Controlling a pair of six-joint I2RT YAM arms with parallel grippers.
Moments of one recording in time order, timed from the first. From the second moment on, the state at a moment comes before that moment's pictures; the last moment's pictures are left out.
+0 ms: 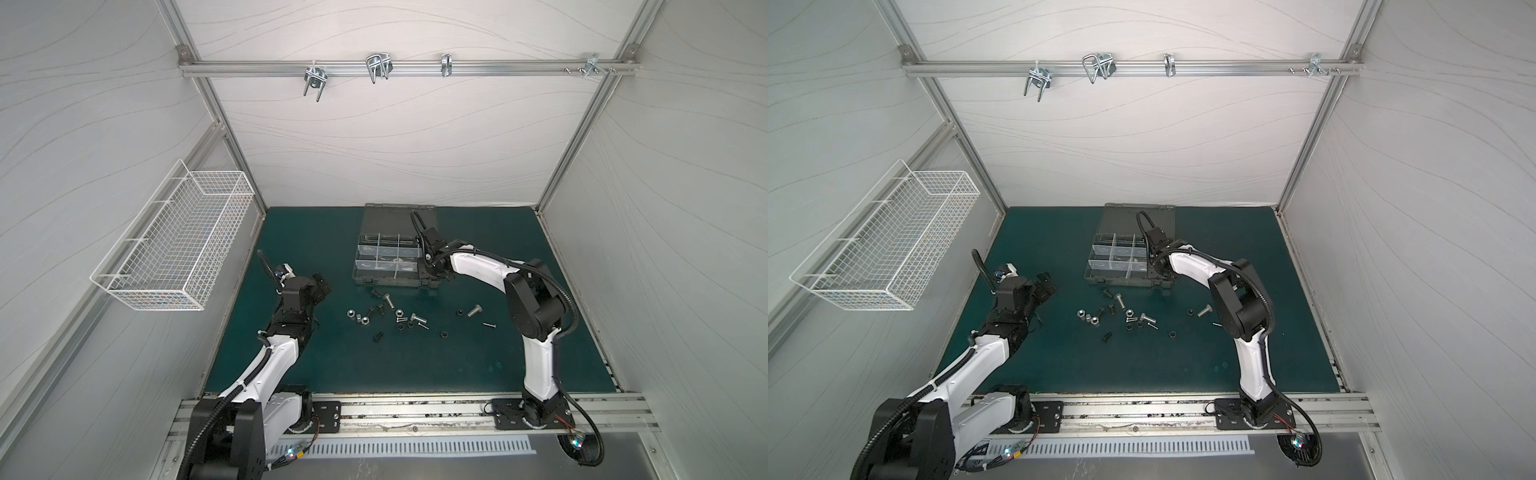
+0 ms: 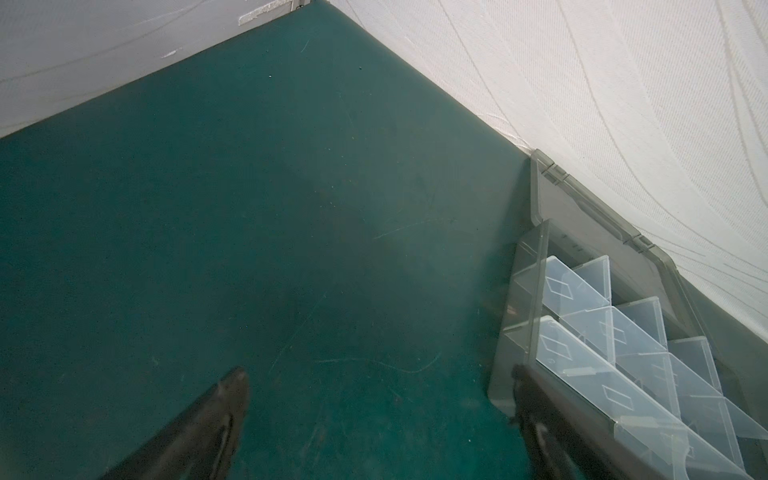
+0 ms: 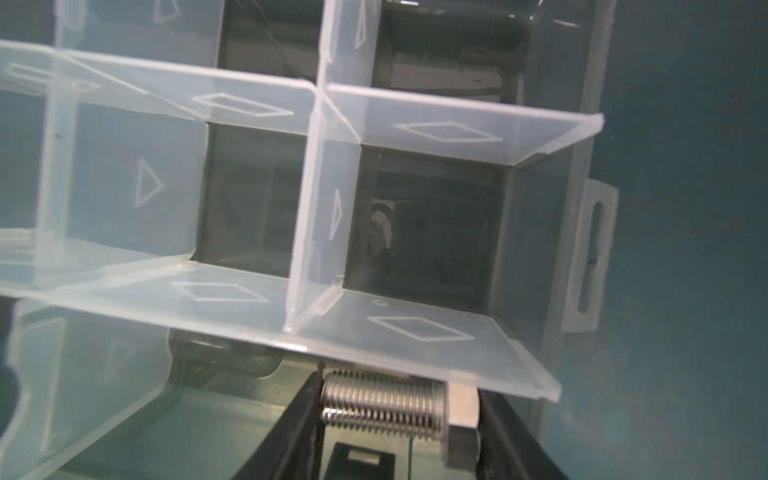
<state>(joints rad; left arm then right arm) -0.04 1.03 0.40 0.11 -0.23 -0.61 0.65 2.03 1.49 -0.59 0.14 0.46</state>
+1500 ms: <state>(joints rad) -0.04 1.01 0.40 0.11 -0.22 -0.62 0.61 1.37 0.89 -0.75 0.20 0.76</state>
